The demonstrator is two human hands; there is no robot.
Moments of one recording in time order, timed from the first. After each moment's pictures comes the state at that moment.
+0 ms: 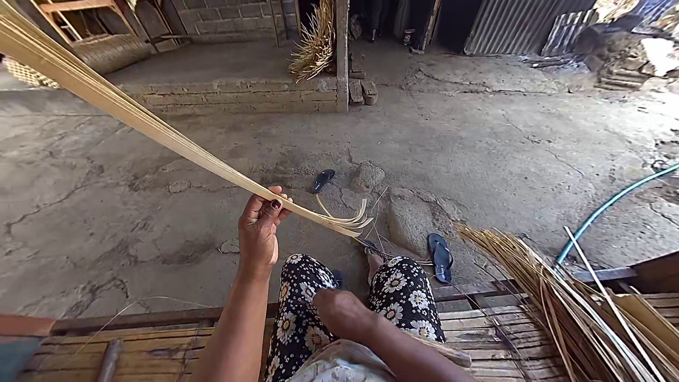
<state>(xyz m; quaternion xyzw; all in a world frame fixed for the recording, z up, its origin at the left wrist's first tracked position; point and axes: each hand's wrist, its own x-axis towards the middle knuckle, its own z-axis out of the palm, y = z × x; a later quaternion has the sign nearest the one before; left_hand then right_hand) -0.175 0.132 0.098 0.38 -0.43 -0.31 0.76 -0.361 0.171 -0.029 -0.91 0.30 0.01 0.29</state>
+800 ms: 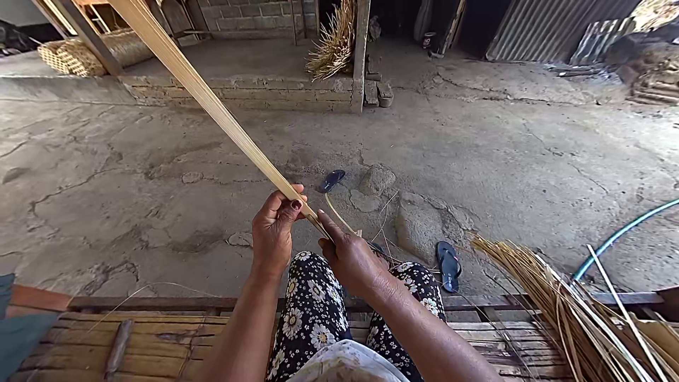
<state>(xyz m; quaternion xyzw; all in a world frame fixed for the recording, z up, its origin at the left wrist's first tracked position) -0.180 0.151 0.110 0.41 -0.48 -0.25 0.73 -0.343 0.140 0.126 -0.84 0.41 -0.16 0.33</state>
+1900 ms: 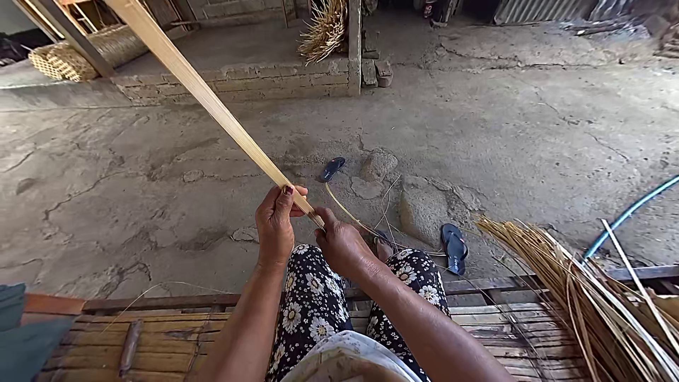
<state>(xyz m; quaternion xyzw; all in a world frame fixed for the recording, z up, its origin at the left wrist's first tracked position) -0.195 0.128 0.096 0.46 -0.49 -0.24 0.70 -0.338 0.117 0.119 -0.79 0.48 -0.08 0.39</state>
